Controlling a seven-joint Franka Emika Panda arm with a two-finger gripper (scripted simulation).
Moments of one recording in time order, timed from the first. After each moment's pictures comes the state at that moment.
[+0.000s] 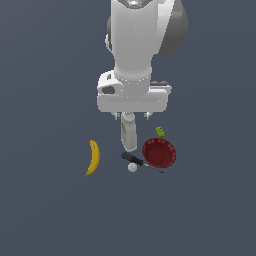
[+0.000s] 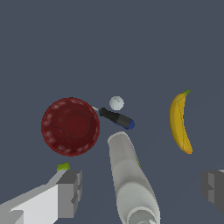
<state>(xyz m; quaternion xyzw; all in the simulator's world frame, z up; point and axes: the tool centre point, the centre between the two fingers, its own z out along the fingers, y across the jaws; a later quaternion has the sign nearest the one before) 0.003 0.013 0.290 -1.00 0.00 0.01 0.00</state>
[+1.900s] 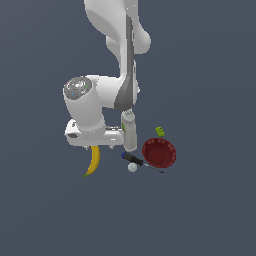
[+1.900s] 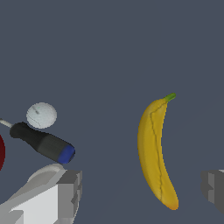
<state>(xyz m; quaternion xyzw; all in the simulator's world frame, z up) 0.031 -0.117 0.138 -1.00 0.00 0.00 0.01</state>
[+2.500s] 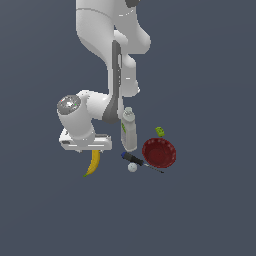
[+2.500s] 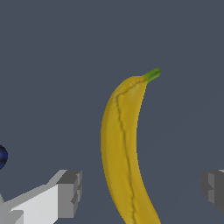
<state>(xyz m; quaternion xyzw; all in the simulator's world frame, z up) 0.014 -0.170 0.072 -1.00 0.00 0.00 0.00</state>
